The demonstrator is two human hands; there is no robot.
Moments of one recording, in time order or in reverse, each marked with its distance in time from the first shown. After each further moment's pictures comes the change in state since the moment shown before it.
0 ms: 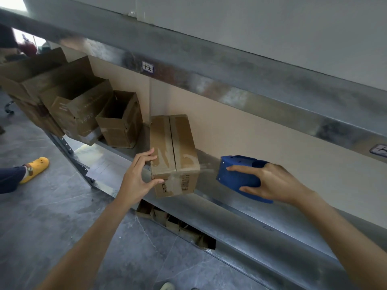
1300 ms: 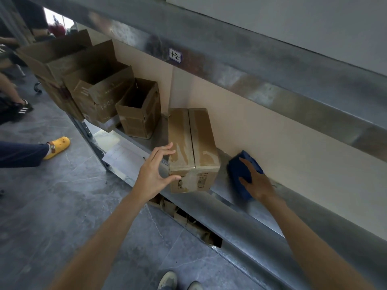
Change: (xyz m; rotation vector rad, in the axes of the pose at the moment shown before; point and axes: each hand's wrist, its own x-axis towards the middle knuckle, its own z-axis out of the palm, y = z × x) left_hand 0.002 0.003 0.006 -0.005 0.048 -0.003; right_hand 0.076 0.009 0.137 0.533 -0.107 0.450
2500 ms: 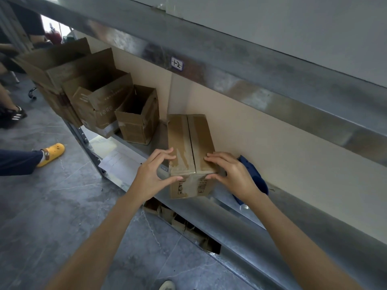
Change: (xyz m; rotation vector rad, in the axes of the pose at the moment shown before) left_hand 0.008 0.003 -0.014 0.008 -0.028 0.030; right_hand -0.009 -0.092 -0.011 0.074 0.251 -0.698
